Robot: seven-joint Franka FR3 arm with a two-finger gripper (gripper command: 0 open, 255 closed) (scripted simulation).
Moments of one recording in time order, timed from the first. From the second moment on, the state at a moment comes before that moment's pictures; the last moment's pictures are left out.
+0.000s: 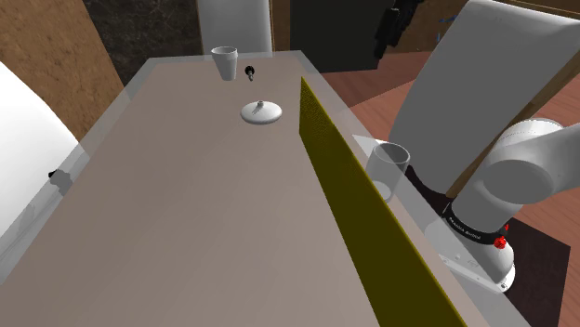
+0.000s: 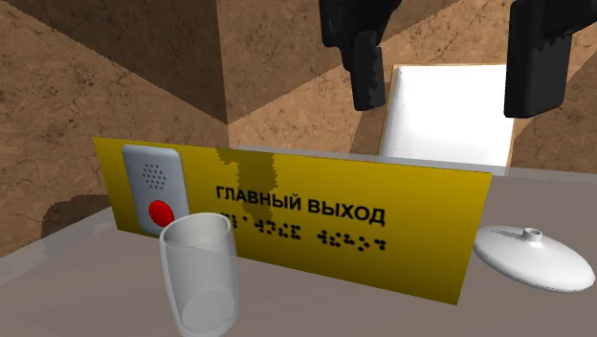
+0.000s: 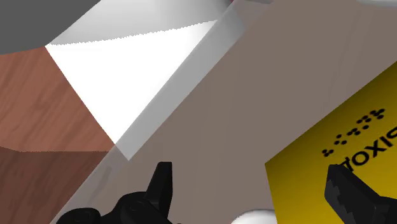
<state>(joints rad) 0.01 -0.77 0.05 -2.31 -0.03 1.72 -0.11</state>
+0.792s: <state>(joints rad) 0.08 -1.00 0.20 -2.58 0.09 1.69 0.06</state>
